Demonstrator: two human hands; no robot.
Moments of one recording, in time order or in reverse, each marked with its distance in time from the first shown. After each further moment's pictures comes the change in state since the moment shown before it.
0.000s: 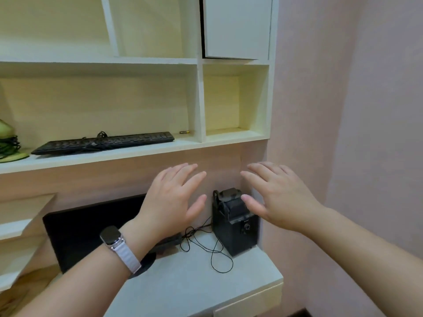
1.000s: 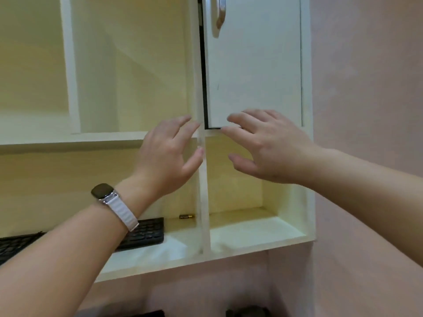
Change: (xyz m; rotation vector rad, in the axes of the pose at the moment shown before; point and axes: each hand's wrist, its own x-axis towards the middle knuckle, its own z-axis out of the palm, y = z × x) left_hand 0.305 -0.150 0.039 0.174 0.449 -0.033; right_hand 0.319 0.149 0.007 -0.250 0.439 -0.320
